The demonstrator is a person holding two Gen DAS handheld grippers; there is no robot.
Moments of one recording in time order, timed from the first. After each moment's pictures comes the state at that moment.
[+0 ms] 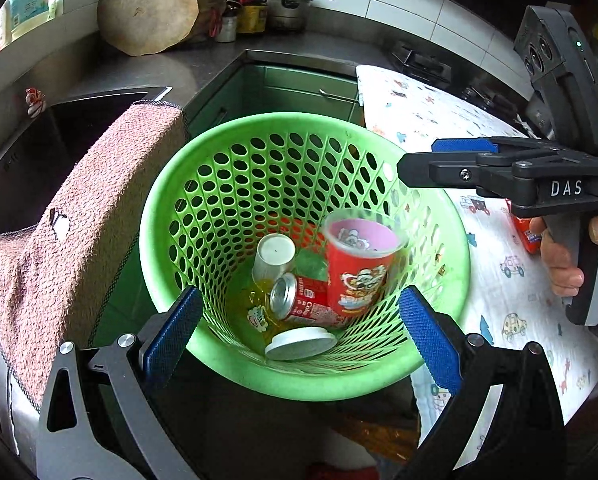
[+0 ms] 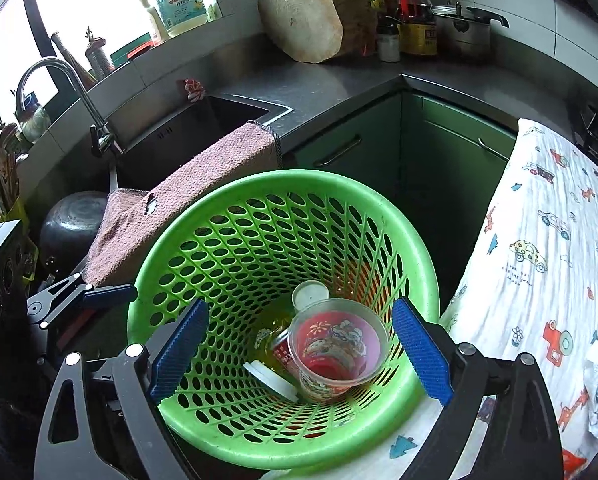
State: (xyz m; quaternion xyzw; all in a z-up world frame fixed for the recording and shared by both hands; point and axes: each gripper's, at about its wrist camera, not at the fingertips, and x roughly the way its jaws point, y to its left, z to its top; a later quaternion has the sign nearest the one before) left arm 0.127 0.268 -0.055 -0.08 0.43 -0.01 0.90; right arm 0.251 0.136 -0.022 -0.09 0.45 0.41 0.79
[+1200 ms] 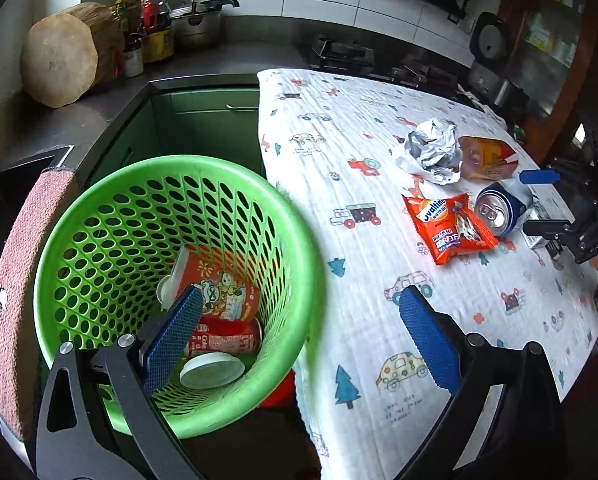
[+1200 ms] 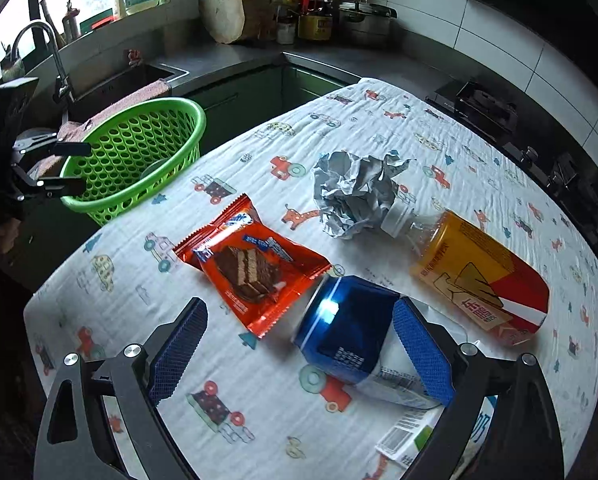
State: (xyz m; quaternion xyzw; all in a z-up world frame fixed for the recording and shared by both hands) left arm 0.159 0.142 -0.027 -0.02 0.43 -0.10 0.90; right arm 0.218 -0.151 -0.007 -0.22 0.44 0.32 0.81
